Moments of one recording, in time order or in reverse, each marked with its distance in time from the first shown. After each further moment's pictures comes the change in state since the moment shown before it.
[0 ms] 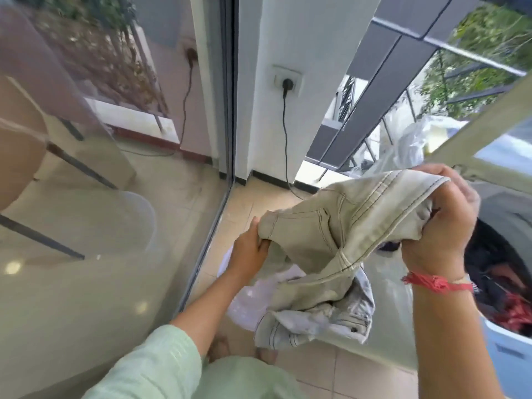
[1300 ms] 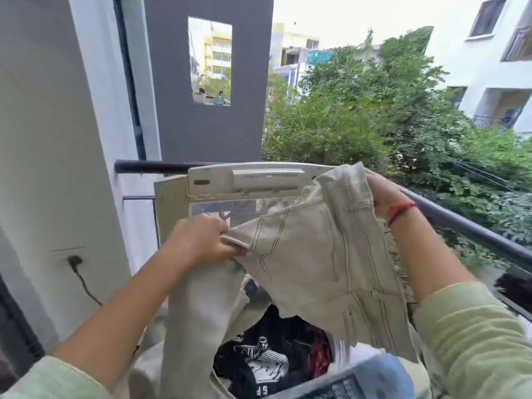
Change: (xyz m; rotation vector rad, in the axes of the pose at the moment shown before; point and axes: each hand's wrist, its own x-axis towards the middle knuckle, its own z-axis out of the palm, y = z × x) left_hand -0.009 0.495 0.162 0.854 -0.065 0.823; right_hand 0.174 -0.205 -0.495 -0.147 0.113 0.019
